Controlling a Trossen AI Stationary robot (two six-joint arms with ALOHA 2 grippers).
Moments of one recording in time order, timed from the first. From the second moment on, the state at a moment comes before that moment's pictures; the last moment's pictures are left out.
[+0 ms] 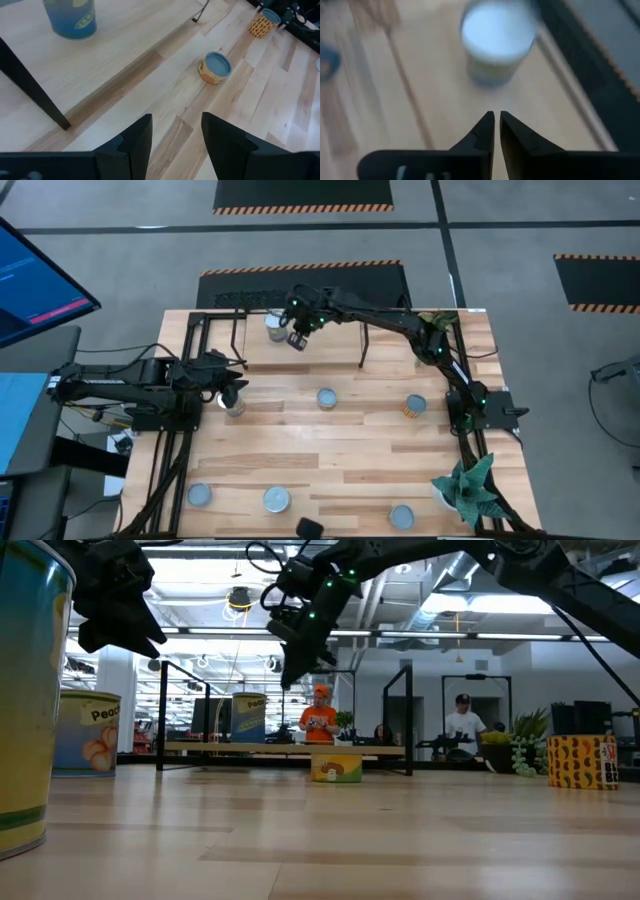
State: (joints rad) left arm 0.02 0.59 0.58 -0.69 -0.30 -0.66; right arm -0.37 2.33 2.33 -0.89 0.05 0.04
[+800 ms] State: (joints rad) left arm 0.02 0.59 0.58 -0.69 -0.30 -0.65; right arm -0.48 2.33 2.35 -0.33 -0.05 0.05
